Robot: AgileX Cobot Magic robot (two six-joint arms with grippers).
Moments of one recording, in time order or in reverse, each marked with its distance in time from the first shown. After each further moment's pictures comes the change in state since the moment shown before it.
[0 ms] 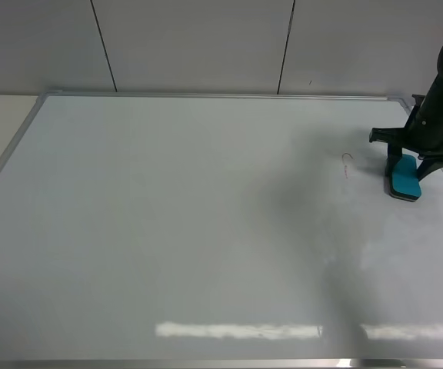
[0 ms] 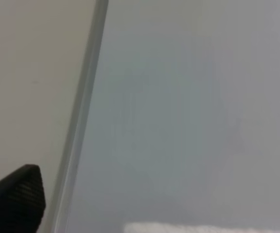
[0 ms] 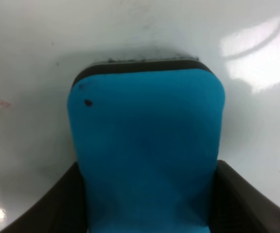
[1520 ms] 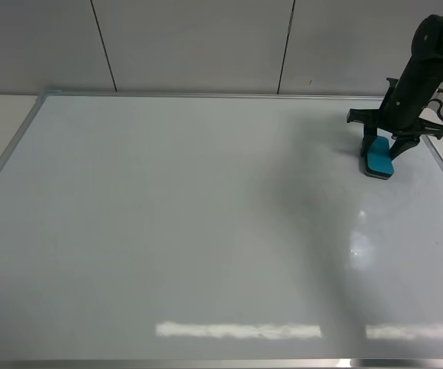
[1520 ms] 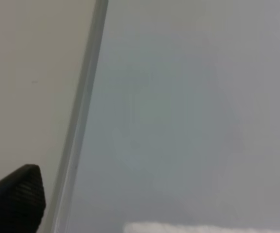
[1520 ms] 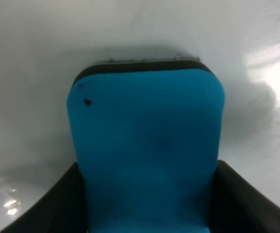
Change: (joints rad) left arm 0.000 0.000 0.000 0.000 0.000 0.000; right arm 0.056 0.123 -0.261 0.078 0.103 -0.052
